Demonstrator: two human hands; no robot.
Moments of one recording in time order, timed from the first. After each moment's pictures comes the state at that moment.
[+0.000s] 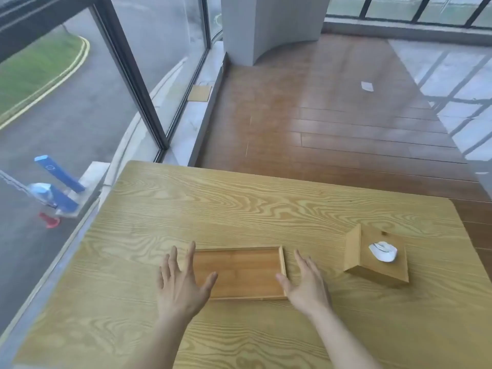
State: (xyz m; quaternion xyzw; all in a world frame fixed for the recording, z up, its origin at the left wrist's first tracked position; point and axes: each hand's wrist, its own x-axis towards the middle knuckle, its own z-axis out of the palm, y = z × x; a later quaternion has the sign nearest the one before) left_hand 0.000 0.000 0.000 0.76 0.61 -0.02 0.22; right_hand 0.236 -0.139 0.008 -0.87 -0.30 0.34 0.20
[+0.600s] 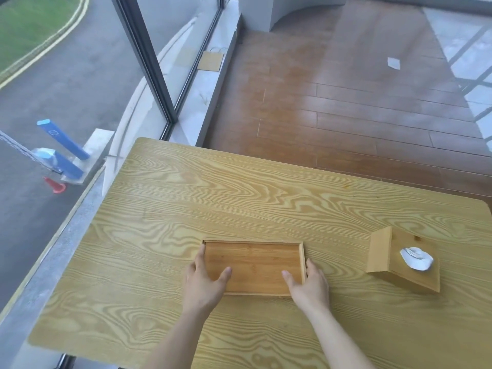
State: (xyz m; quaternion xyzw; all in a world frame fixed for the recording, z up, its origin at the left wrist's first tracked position) left_hand -0.003 0.012 -0.032 0.58 0.67 0.04 0.46; right_hand 0.207 -0.103 -0.032 -0.89 -0.16 0.37 0.20
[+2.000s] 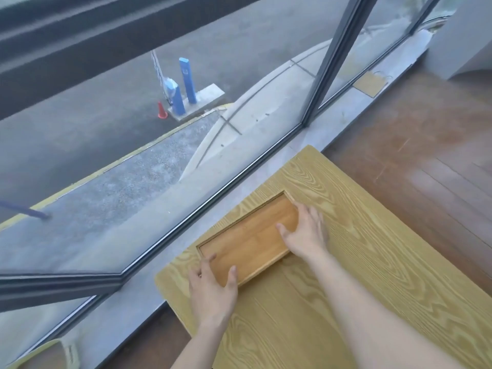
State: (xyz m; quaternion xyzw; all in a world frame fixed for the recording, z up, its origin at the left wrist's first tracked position) left_hand -0.216 0.086 -0.033 0.32 0.85 0.22 0.36; right_hand -0.040 0.229 -0.007 -0.74 -0.62 0.26 0.03
